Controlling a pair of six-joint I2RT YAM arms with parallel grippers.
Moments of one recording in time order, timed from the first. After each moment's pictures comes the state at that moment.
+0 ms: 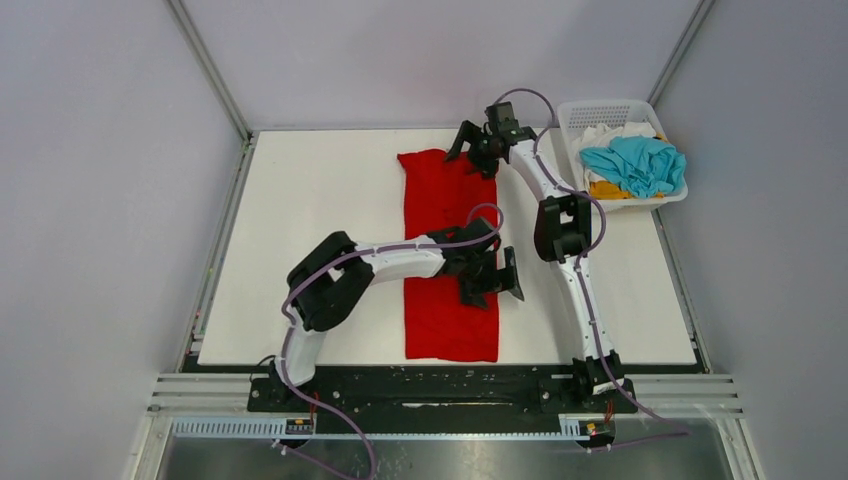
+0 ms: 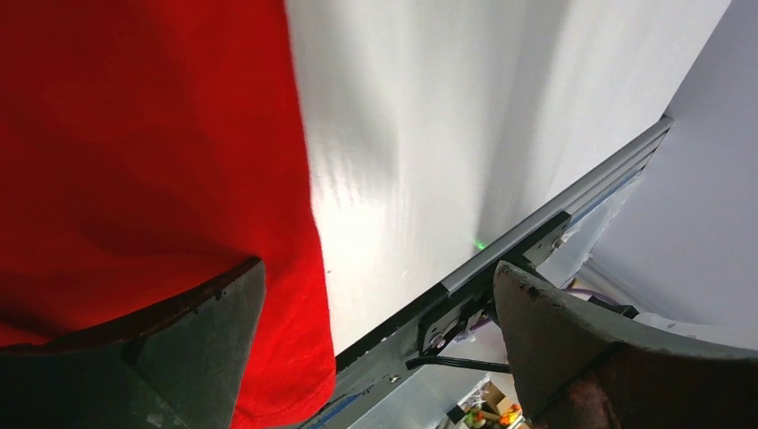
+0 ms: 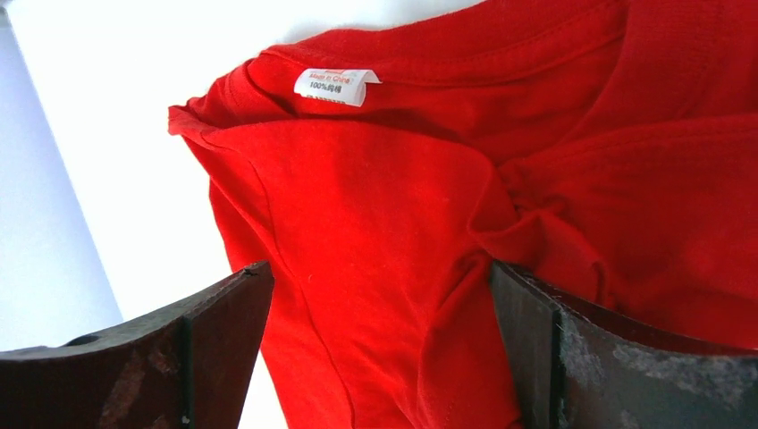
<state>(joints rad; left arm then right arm) -0.95 2.03 1.38 -0.31 0.35 -1.07 0.27 2.71 2.53 -0.75 -0.38 0.68</state>
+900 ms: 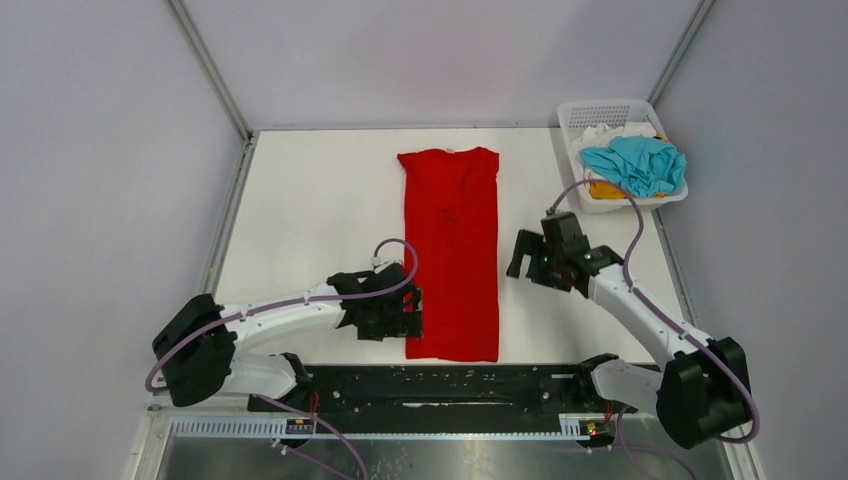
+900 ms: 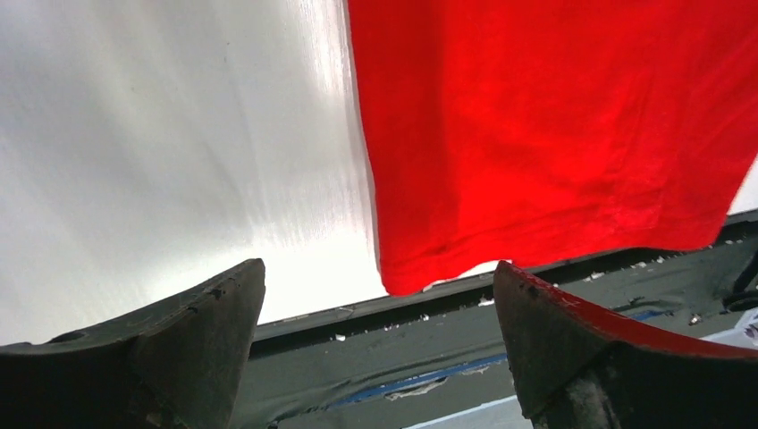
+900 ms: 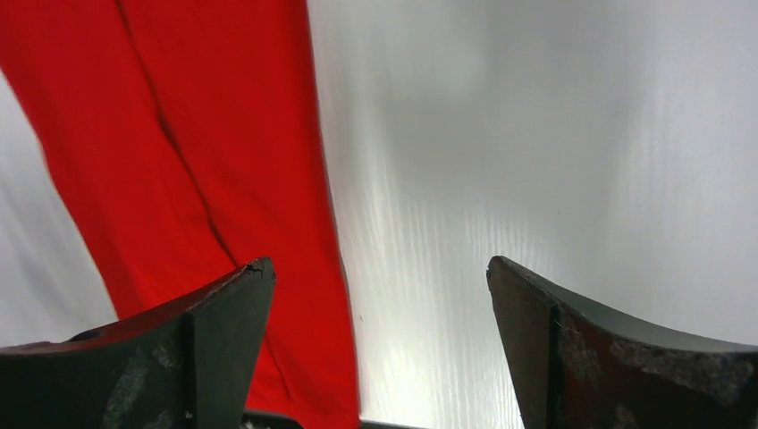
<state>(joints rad) -0.97 1.27 0.70 -0.63 -0.03 -0.96 0.34 1.17 0.81 -0.65 0.03 0.56</state>
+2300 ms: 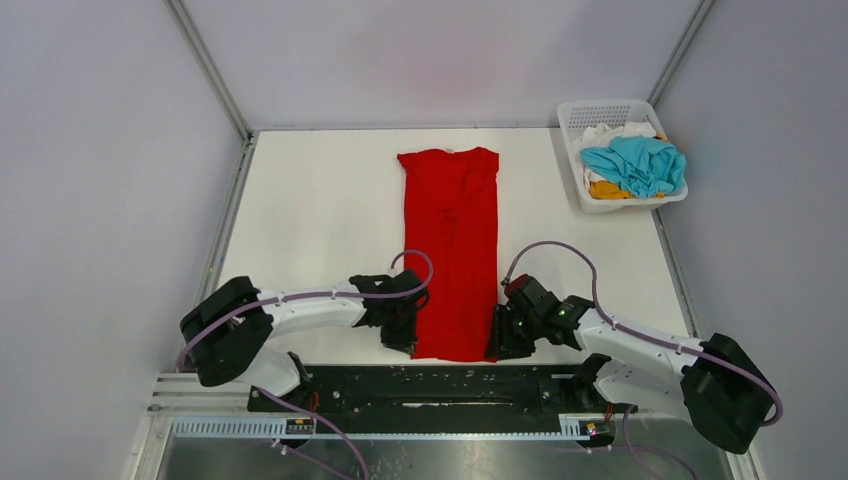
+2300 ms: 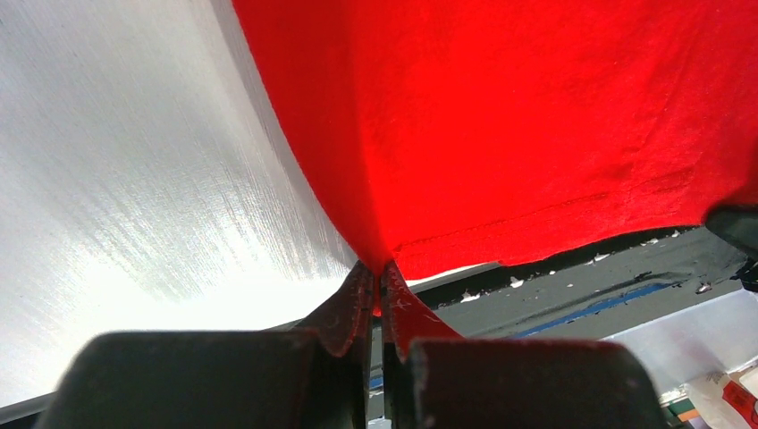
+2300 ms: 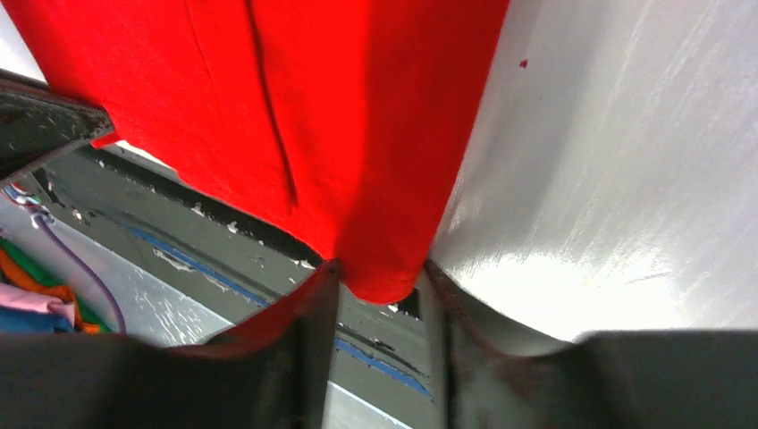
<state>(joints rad) -1.00 1.46 0.71 -0.52 0.12 -0.97 0.79 1.04 0.40 -0.55 -0.26 0.83</state>
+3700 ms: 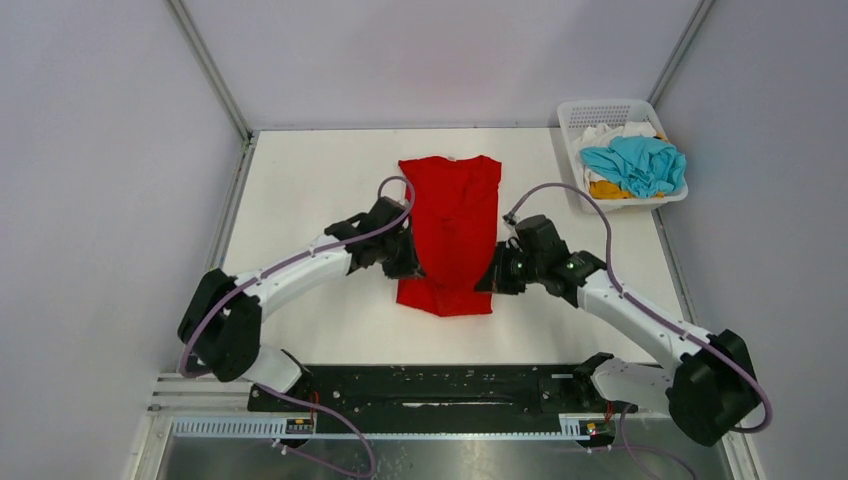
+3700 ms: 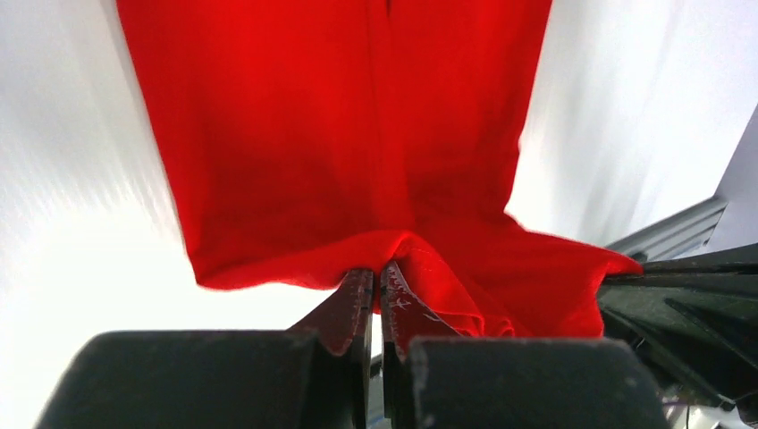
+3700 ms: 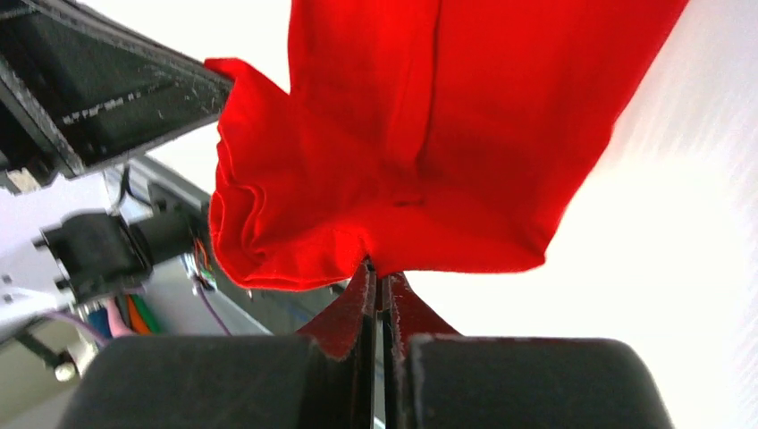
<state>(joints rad) -0.70 1.44 0.97 -0.50 0.17 -0.82 0.61 1.11 0.71 -0.52 -0.32 0.72</state>
